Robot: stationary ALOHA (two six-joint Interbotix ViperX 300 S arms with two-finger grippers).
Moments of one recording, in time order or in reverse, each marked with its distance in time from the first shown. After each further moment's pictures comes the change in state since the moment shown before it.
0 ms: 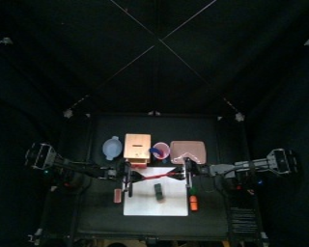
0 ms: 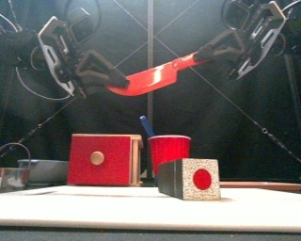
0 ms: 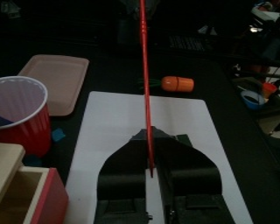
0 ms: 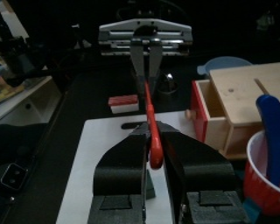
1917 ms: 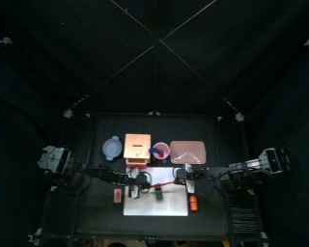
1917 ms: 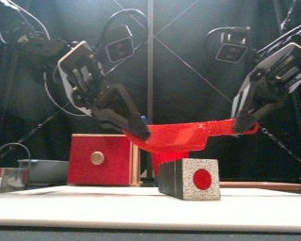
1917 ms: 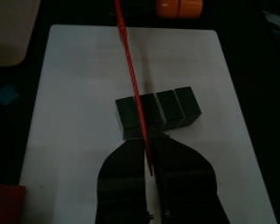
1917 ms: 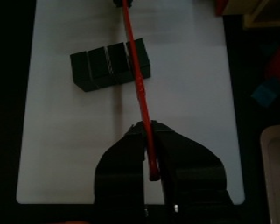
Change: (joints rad) left arm -0.067 0.256 -0.222 0.021 0.314 -0.005; right arm 0.032 0.141 -0.041 -0.014 0.508 -0.011
